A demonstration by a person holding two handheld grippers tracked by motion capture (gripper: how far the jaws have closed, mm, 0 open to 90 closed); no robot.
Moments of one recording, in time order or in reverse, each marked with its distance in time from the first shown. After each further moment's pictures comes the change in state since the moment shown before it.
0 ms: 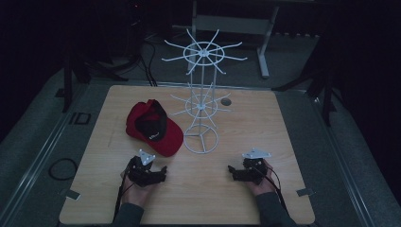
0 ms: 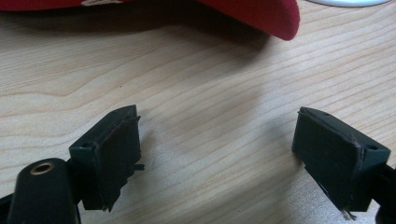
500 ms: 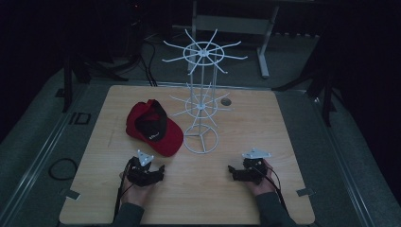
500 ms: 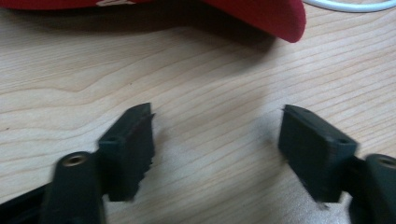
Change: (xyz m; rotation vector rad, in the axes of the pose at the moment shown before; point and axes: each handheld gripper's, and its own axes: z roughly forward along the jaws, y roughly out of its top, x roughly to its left) left arm 0.002 -0.002 -0.005 -0.012 0.018 -0.022; right arm 0.000 0.000 0.000 -0.001 0.000 -0.001
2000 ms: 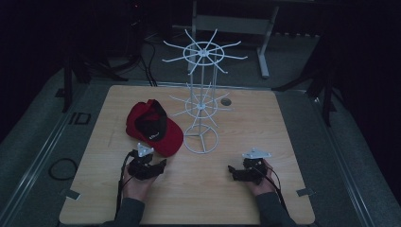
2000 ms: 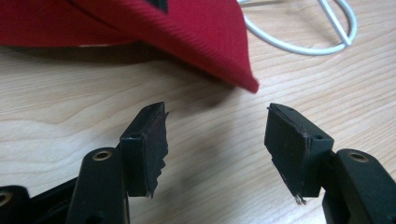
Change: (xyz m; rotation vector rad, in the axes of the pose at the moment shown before) left arm -0.001 0.028 -0.009 0.001 -0.109 -0.061; right arm 0.000 0.000 0.000 0.002 0.000 0.003
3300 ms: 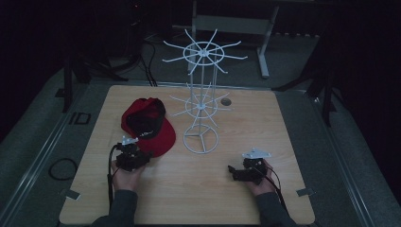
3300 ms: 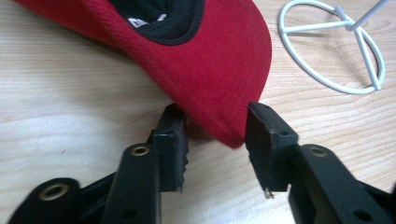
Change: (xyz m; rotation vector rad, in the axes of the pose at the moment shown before) left arm 0.044 0.015 -0.007 0.014 0.001 -0.177; right arm 0.000 0.000 0.000 0.000 0.000 0.000
